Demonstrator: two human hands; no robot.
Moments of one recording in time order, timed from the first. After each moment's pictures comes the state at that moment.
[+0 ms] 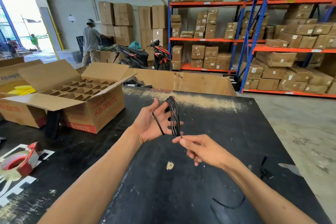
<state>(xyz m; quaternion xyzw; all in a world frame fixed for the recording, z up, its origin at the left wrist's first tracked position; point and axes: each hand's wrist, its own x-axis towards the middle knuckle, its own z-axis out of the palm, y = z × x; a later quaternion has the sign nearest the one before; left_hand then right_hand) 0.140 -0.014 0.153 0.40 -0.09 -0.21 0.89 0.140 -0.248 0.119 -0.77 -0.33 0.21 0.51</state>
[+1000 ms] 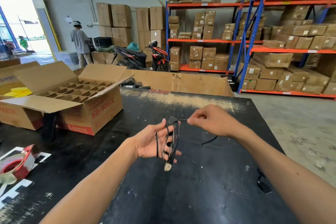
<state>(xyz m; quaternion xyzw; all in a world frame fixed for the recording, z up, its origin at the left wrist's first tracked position) 0.122 -0.024 0.126 0.50 -0.05 -0.36 0.79 0.185 -0.264 0.195 -0.88 -0.33 0.01 0.34</state>
